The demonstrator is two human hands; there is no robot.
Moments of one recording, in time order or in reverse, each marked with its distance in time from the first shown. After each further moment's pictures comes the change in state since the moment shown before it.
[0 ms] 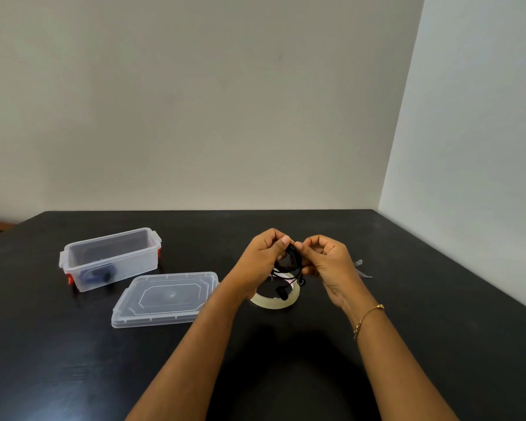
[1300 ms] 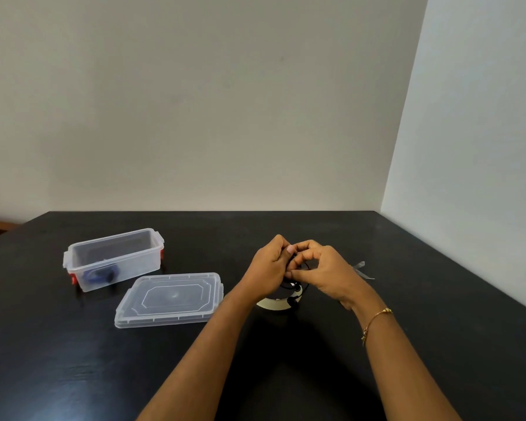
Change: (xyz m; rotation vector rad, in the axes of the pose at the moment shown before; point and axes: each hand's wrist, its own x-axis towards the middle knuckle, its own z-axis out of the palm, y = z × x) left_hand 0.000 -0.009 0.006 0.246 -0.018 0.073; right_hand -0.004 -0.007 -0.005 -0.522 -0.308 -0.094
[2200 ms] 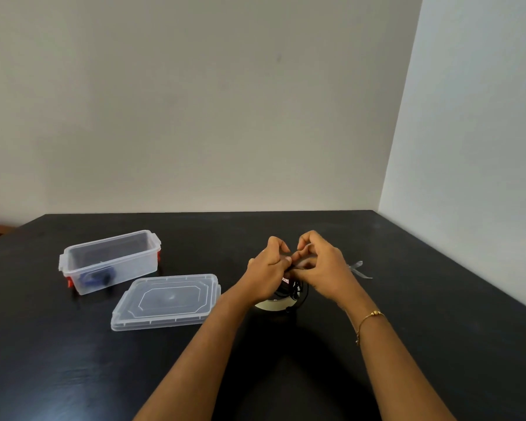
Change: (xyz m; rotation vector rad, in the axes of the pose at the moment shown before) left_hand 0.000 -0.010 0.001 0.114 -0.106 -0.060; right_hand 0.002 0.005 0.004 -0.021 0.161 -0.054
